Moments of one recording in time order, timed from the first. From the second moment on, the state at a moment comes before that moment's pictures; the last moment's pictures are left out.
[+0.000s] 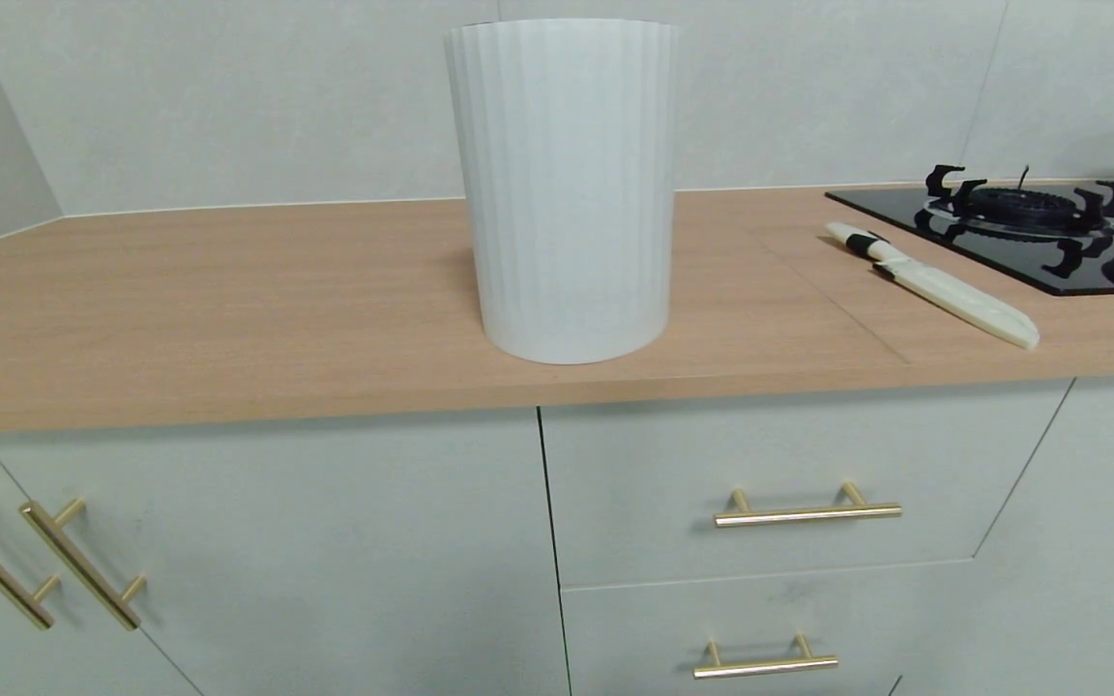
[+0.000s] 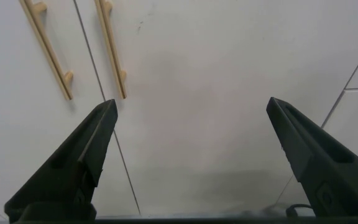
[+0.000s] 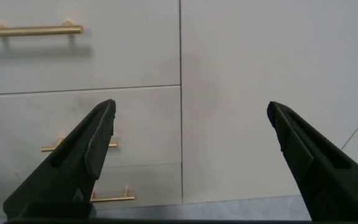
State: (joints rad) left arm 0.00 0.00 0.00 0.00 0.02 0.00; right arm 0.00 0.00 0.00 0.01 -0.01 0.00
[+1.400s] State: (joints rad) left arm 0.00 0.00 0.00 0.00 0.02 0.00; right arm 0.00 0.00 0.00 0.01 -0.01 0.00
